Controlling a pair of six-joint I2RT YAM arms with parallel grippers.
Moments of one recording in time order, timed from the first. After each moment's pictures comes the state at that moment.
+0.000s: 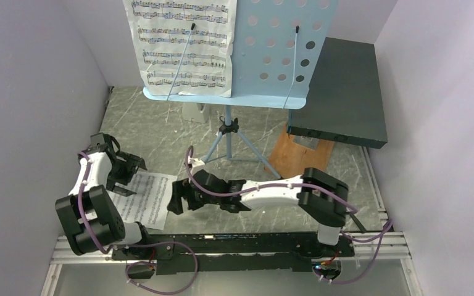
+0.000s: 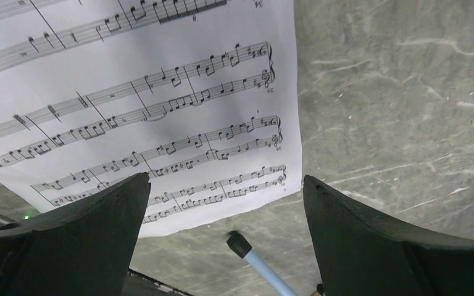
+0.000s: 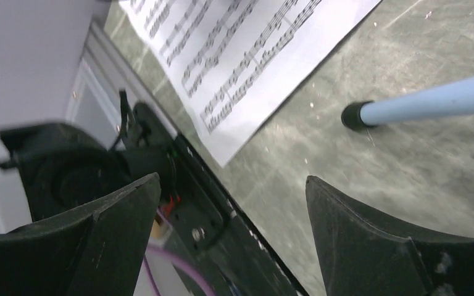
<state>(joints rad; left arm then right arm) 0.38 1.34 0.83 -0.84 0.10 -0.89 1.27 1.77 1.07 0.17 0.00 0.79</state>
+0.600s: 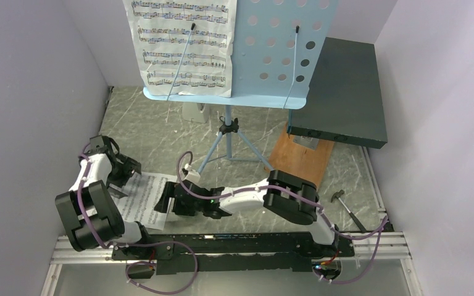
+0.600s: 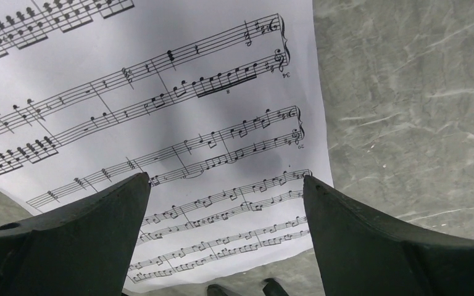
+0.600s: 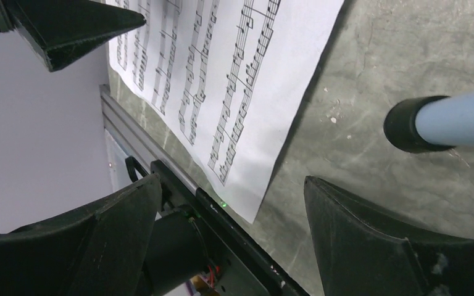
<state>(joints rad) 0.41 1.36 0.79 -0.73 -0.04 -0.75 1.31 2.08 1.25 0.23 0.11 1.27</state>
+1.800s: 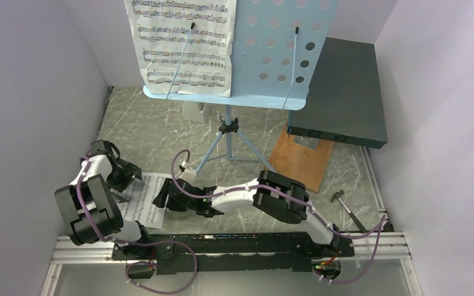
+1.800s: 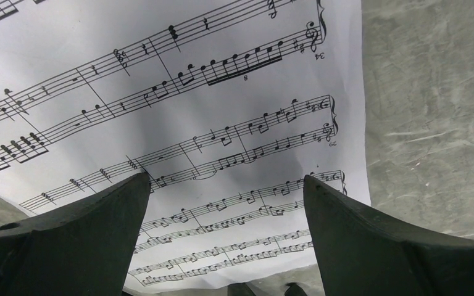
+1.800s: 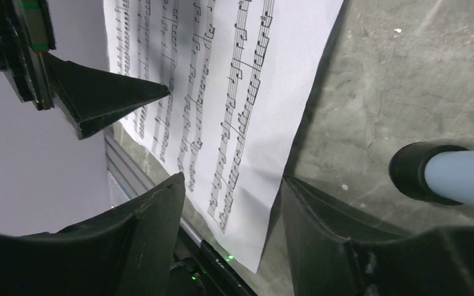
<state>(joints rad) 0.43 1.42 0.75 -0.70 -0.04 -0.72 1.31 2.19 1.38 0.23 0.21 1.31</state>
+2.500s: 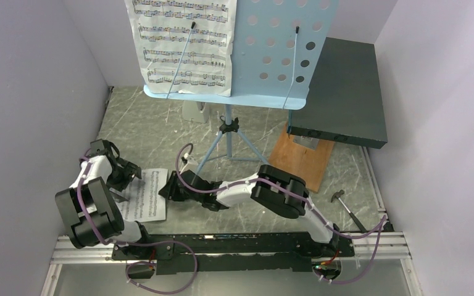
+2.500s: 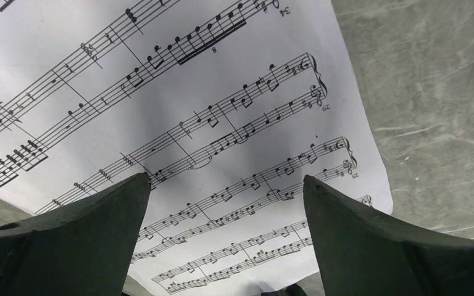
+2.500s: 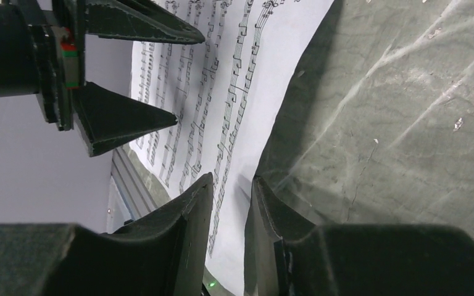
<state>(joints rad) 0.43 1.40 0.75 -0.70 -0.04 -0.72 1.24 2.20 1.30 0.48 0.14 1.13</state>
